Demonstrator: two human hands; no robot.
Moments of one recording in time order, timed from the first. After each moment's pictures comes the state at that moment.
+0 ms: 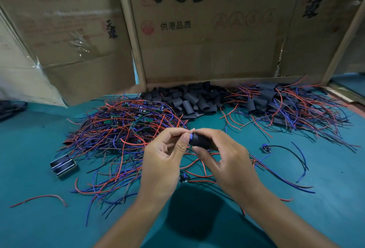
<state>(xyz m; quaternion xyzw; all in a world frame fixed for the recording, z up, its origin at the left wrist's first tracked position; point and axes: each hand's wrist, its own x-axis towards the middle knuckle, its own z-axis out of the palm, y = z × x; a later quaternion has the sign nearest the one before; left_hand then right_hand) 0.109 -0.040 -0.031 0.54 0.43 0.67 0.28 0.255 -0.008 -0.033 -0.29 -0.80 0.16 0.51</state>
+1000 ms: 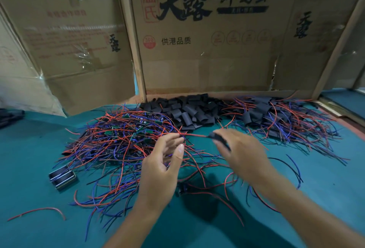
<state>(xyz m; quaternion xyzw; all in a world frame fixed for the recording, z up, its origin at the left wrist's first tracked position) 0.093 -0.040 -0.033 0.58 0.51 0.61 0.19 0.289 0.041 -0.014 -0.43 -0.84 0.00 0.33</state>
